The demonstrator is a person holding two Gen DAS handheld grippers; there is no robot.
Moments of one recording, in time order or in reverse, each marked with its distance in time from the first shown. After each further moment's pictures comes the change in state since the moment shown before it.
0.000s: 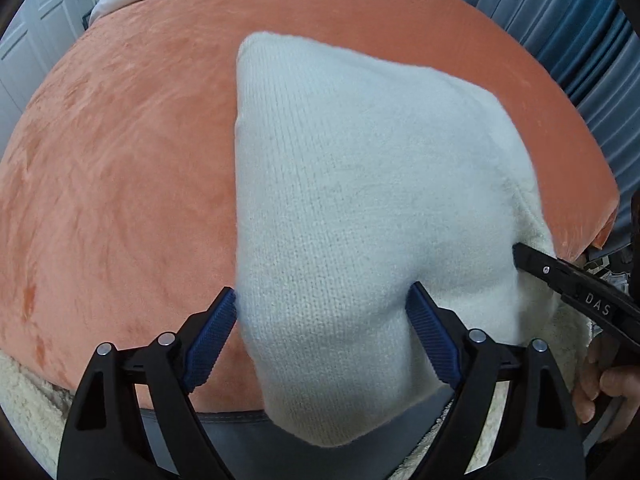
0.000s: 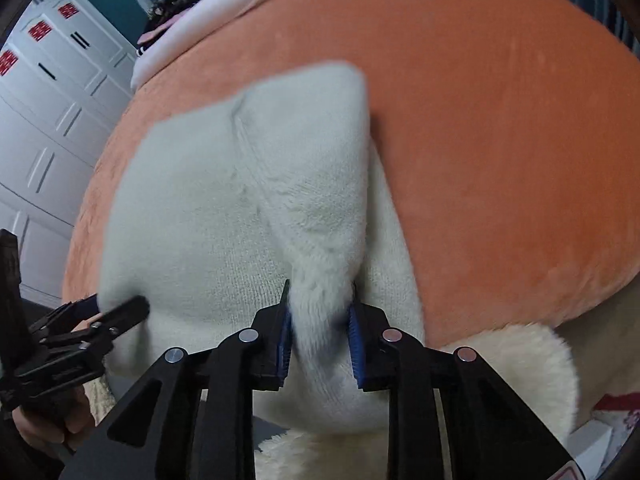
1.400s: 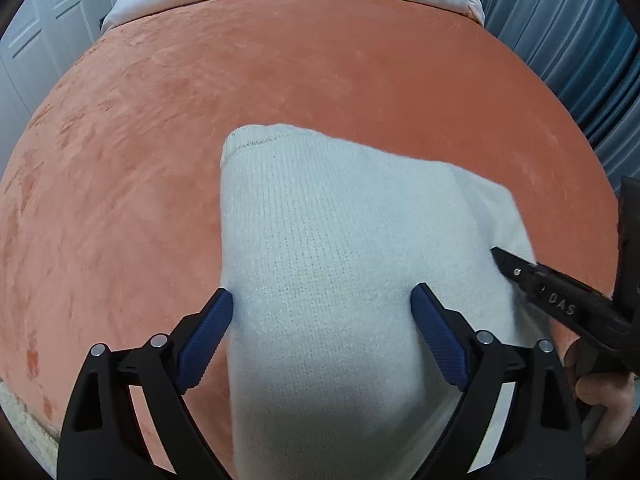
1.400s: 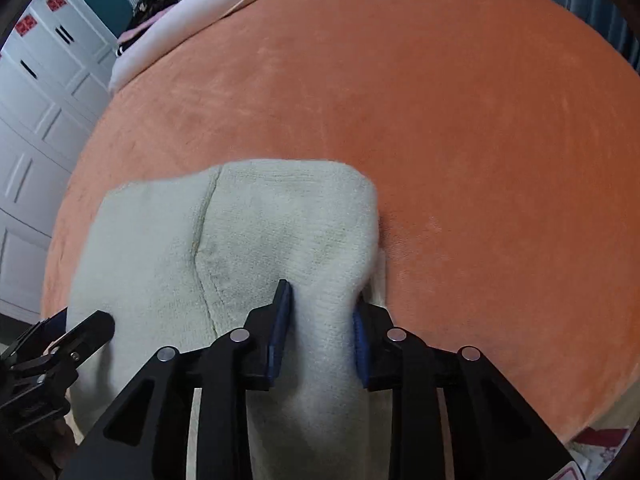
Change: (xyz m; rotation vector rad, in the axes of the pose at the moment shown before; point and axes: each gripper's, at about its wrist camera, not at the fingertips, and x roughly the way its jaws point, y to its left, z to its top) left arm 0.024 -0.004 0.084 -0.044 -0.087 0.054; right arm 0.042 0.019 0.106 -0.073 0.010 -0.100
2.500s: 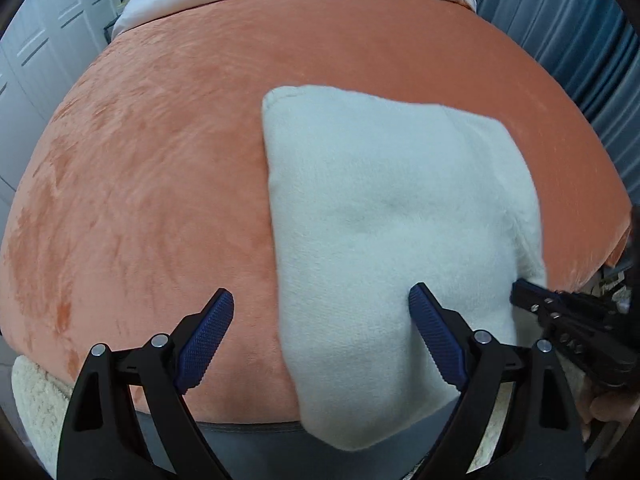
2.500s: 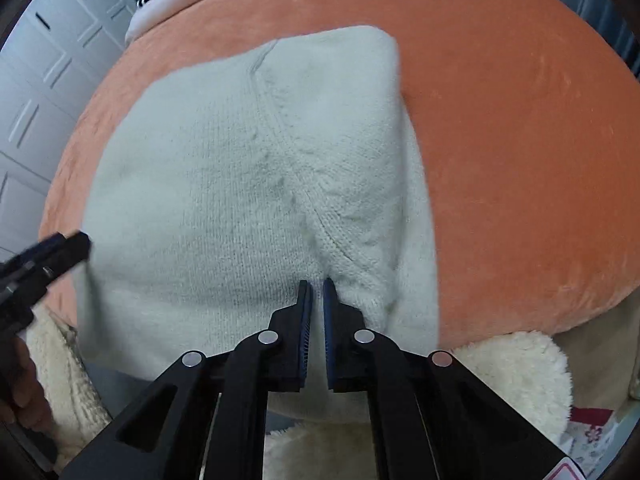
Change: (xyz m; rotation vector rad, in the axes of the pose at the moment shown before) left arm -0.051 0.014 -0.057 0.058 0.020 0.041; right arm -0.045 0.023 -0.093 -0.093 0.116 -0.058
